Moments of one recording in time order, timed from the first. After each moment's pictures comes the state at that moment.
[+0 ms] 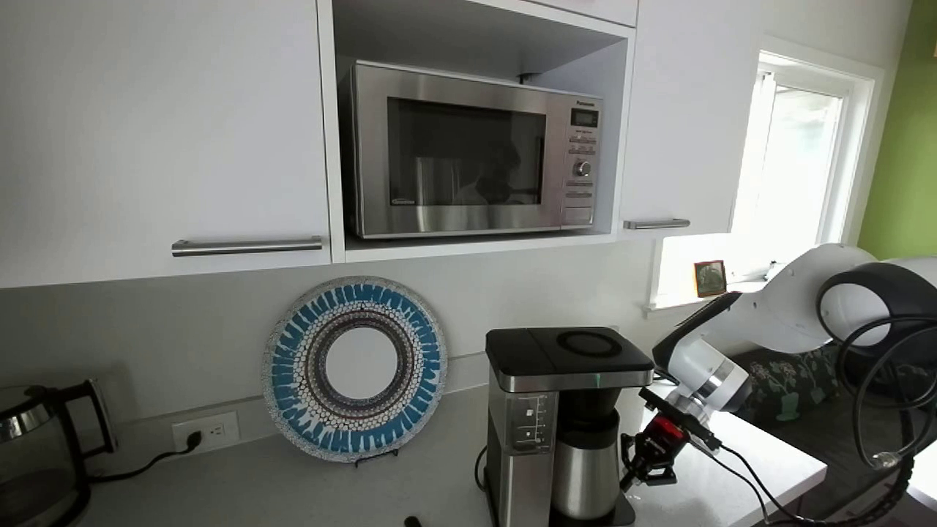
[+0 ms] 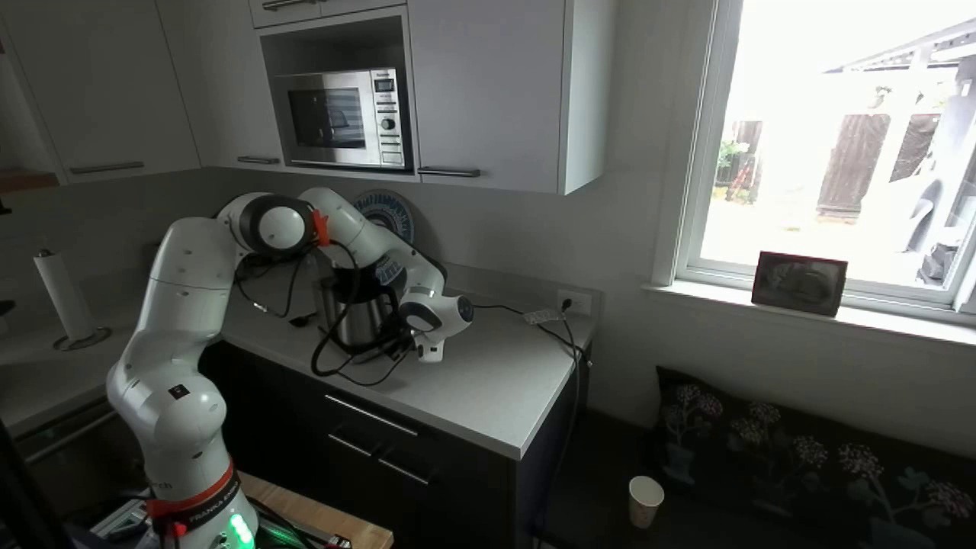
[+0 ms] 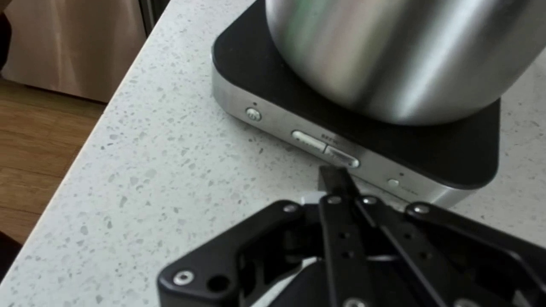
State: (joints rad) arm -0.21 0.44 -0.22 -2.06 1.00 1.83 0.38
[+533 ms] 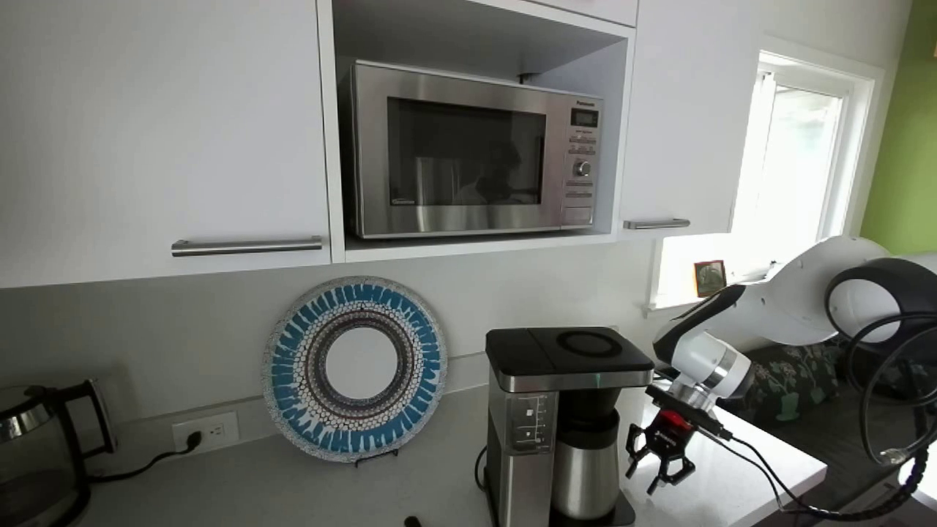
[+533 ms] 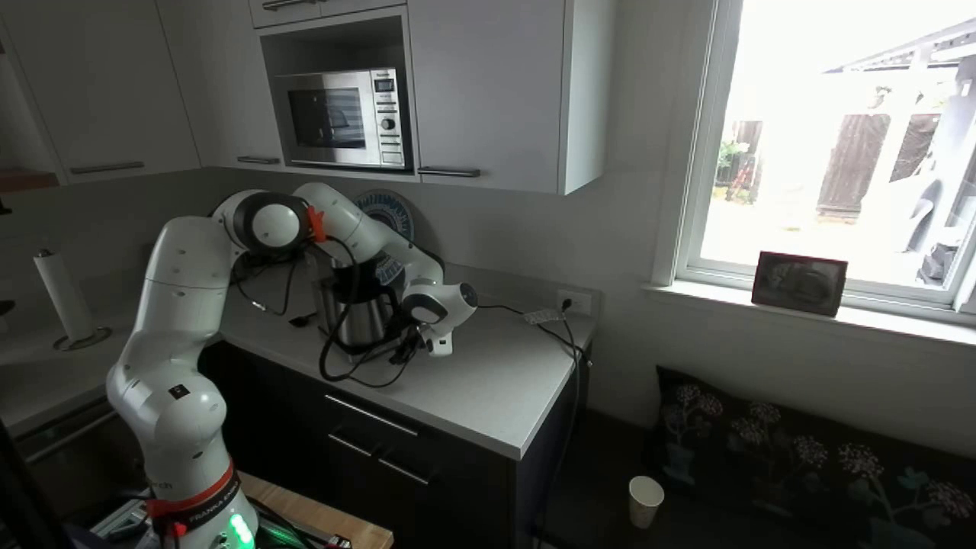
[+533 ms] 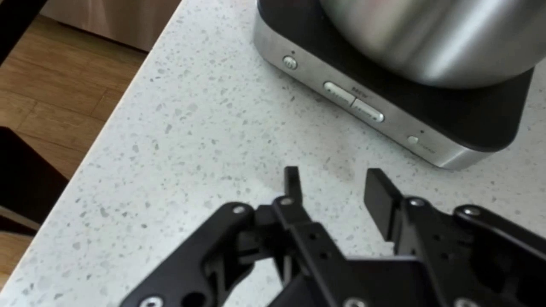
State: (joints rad) arm -0.21 0.41 -0.24 -2.04 0.85 1.87 0.37
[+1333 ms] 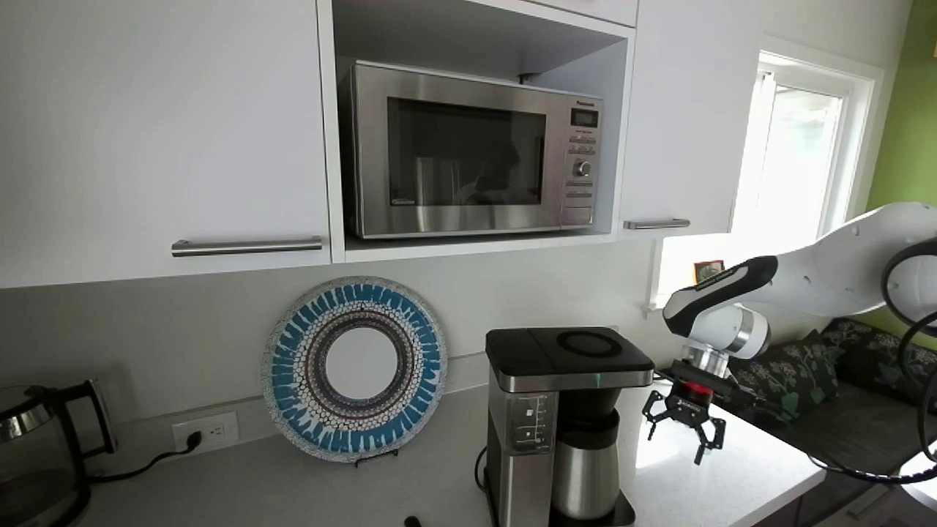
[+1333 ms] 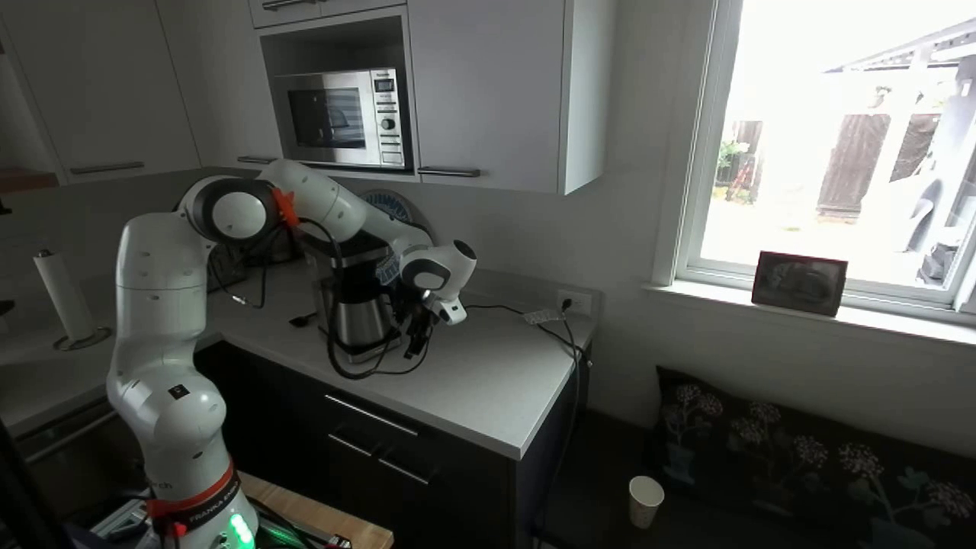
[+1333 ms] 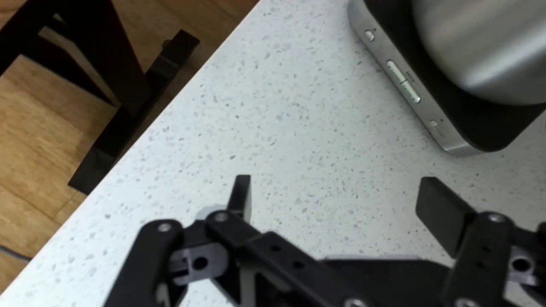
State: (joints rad) arm -0.21 0.24 -0.25 -2.04 0.51 1.89 0.26
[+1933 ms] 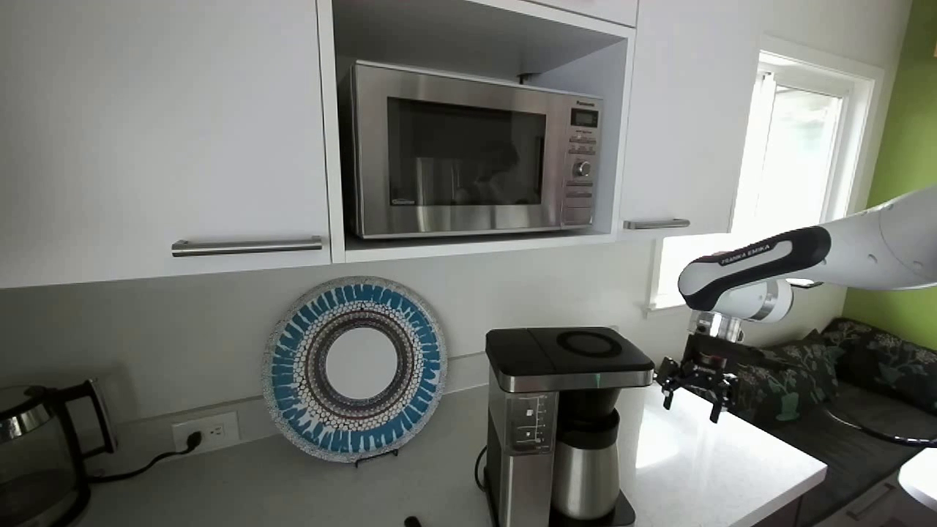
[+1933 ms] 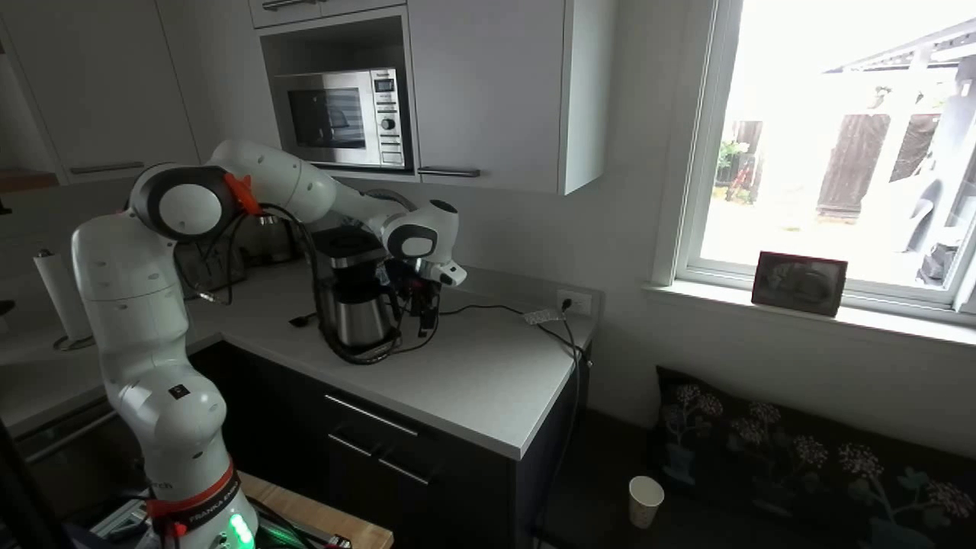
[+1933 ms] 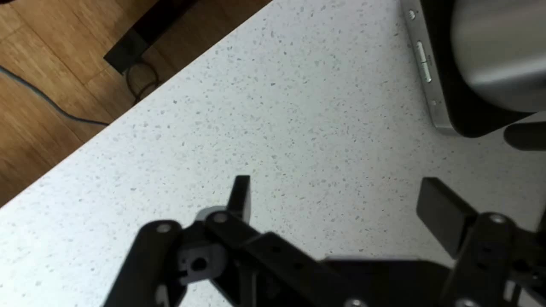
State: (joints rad) arm -0.21 0.03 -0.23 -2.08 0.26 1.97 0.17
